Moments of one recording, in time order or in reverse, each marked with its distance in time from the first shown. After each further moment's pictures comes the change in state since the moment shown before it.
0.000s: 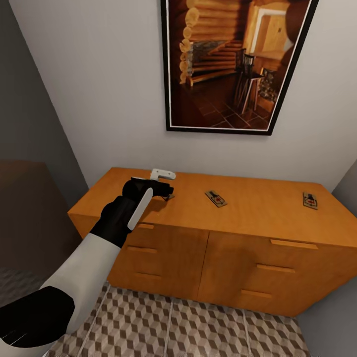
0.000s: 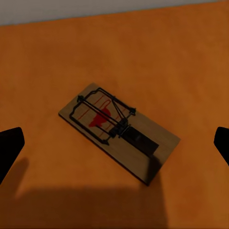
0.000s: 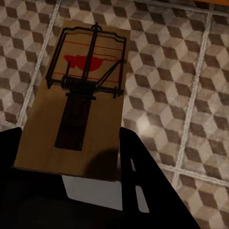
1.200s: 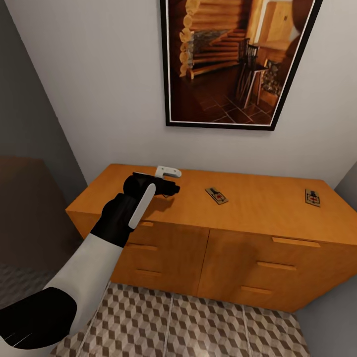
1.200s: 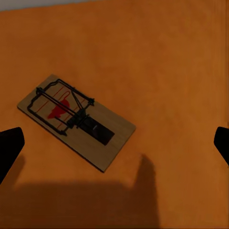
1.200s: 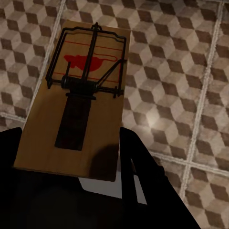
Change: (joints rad) left arm 0.000 -0.025 -0.003 -0.092 0.028 0.115 -0.021; right arm 0.000 0.023 0.000 0.000 0.000 0.000 0.000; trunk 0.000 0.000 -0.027
